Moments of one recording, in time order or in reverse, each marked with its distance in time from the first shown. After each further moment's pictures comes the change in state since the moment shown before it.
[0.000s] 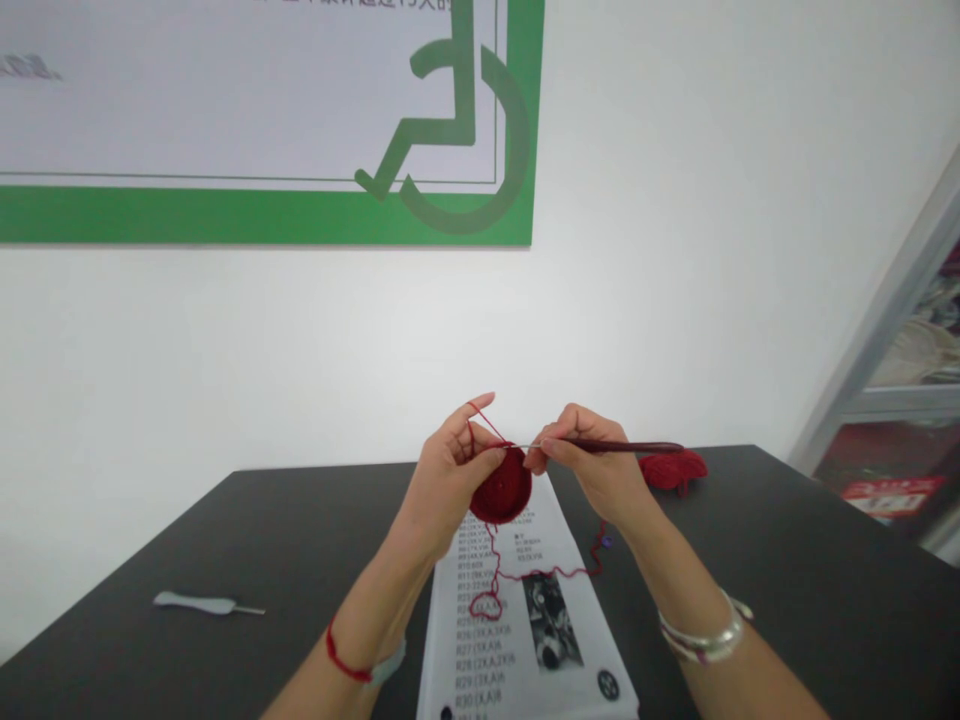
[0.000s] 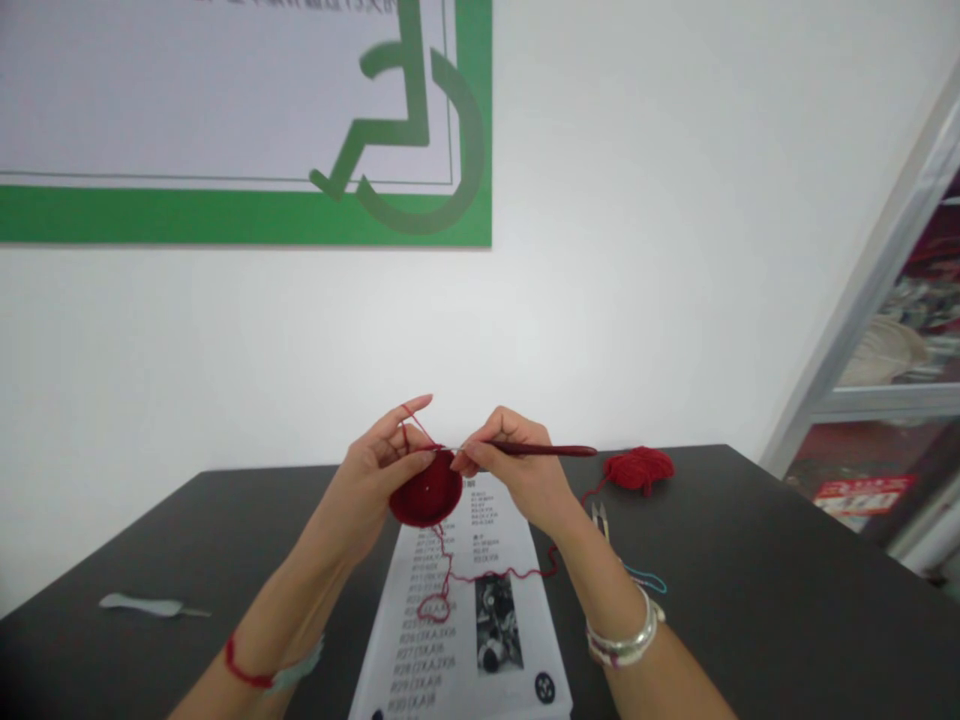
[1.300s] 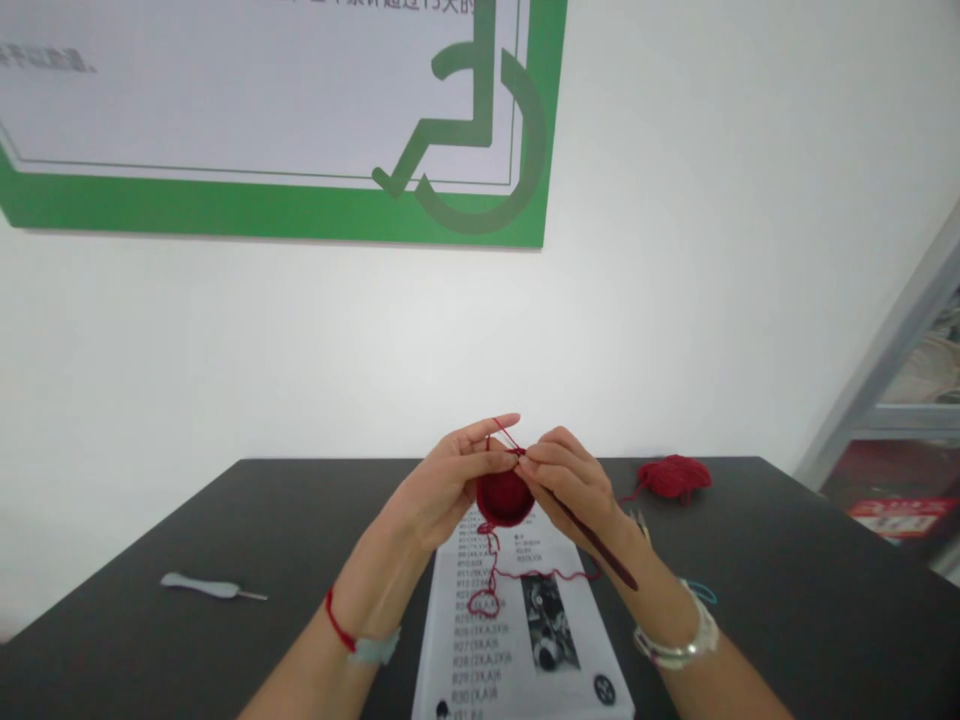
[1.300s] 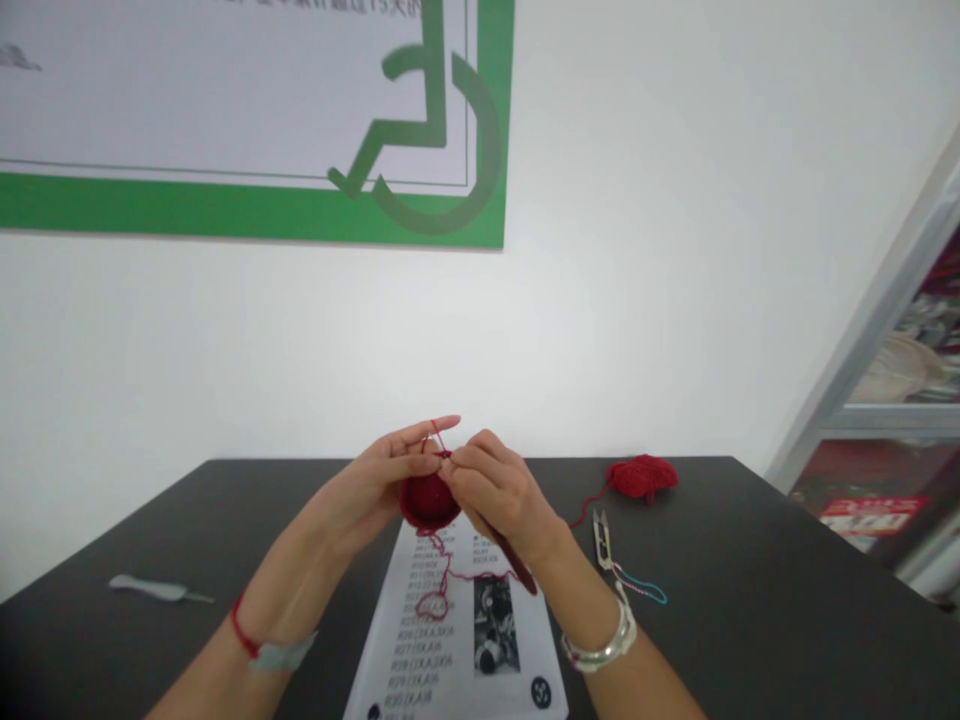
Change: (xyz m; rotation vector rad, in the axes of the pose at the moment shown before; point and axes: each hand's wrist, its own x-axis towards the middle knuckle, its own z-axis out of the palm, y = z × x) left_hand 0.006 -0.004 -0.014 -0.241 -0.174 -0.260; right_hand -0.003 0.016 0.008 -0.831 -0.222 -0.890
